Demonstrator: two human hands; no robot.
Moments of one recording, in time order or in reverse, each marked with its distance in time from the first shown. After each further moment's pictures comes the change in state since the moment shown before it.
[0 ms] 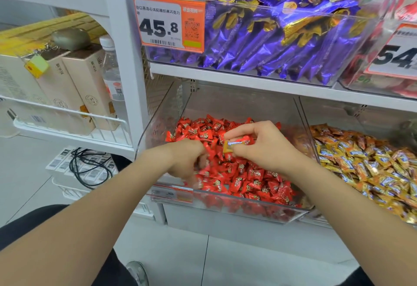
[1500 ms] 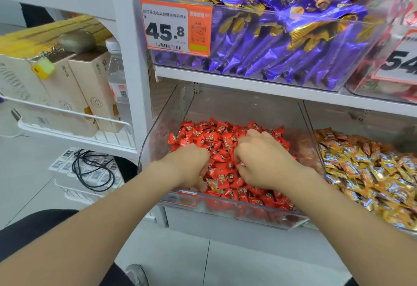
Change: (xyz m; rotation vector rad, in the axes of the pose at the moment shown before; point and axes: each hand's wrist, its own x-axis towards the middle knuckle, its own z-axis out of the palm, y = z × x) left_hand 0.001 0.007 0.018 0.016 0.160 0.013; right_hand 0.000 -0.005 0.016 -1.154 -0.149 -0.280
